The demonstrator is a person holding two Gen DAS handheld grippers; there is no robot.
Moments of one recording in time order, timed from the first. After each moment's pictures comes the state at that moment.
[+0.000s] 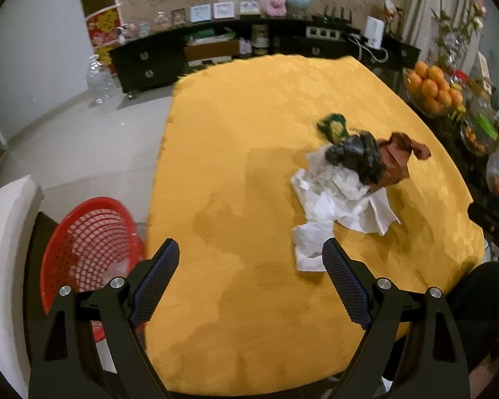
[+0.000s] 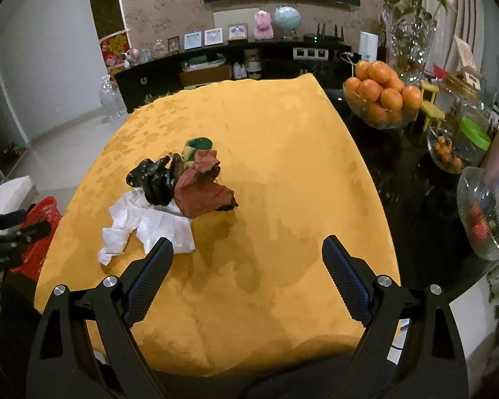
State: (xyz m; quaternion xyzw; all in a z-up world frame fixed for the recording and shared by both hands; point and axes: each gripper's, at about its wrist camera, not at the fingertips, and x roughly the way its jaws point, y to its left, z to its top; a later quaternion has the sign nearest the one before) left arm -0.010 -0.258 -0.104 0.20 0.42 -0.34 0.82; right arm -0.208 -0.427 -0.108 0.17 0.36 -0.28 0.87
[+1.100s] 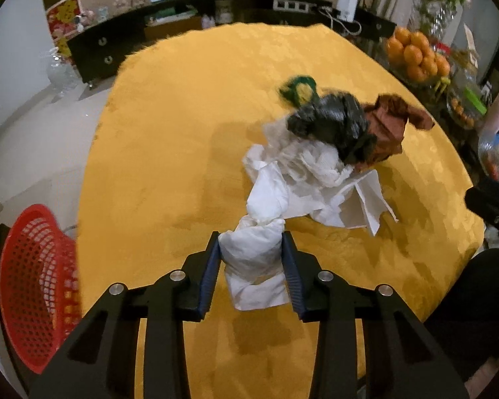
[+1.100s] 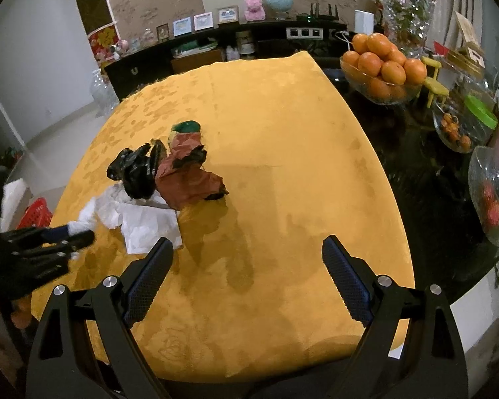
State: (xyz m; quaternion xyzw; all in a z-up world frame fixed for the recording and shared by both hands) left arm -0.002 -0.299 -0.150 0.21 0.45 -0.39 0.78; right arm -0.198 -0.445 -0.126 0.20 0.39 -0.28 0.86
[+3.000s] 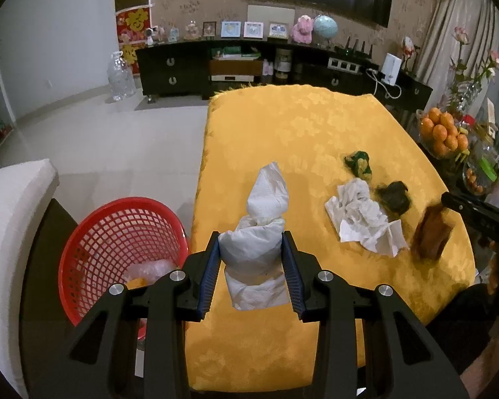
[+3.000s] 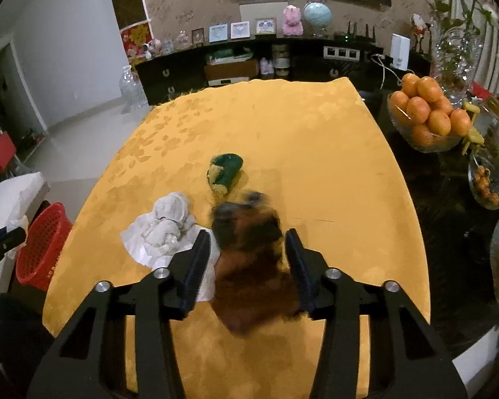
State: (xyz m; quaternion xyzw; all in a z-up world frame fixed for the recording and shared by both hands) left arm 0.018 -0.195 -0.075 0.13 0.39 -0.32 0.85; right arm -0.147 -0.446 -0.099 0.17 0.37 -0.22 0.89
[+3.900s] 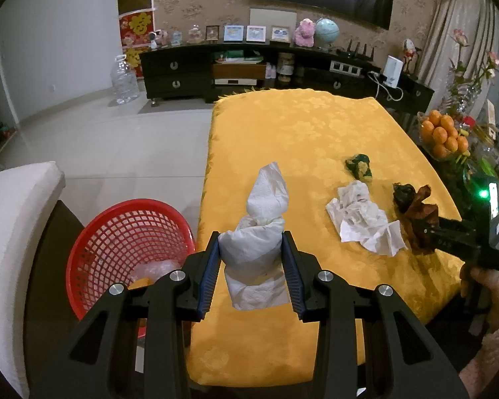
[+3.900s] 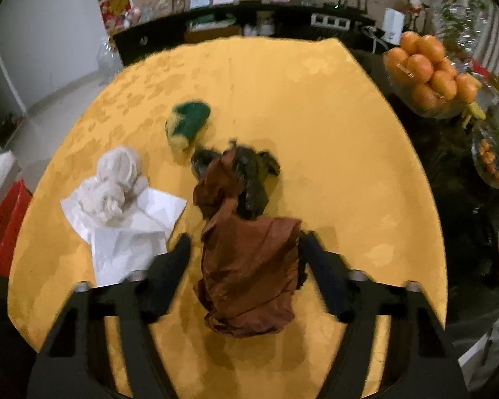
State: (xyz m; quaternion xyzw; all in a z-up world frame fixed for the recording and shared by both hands) left arm 0.014 -0.187 -0.068 0.12 0.39 -0.31 0.86; right arm -0.128 -0.466 -0.166 0.16 0.45 -0.25 0.84
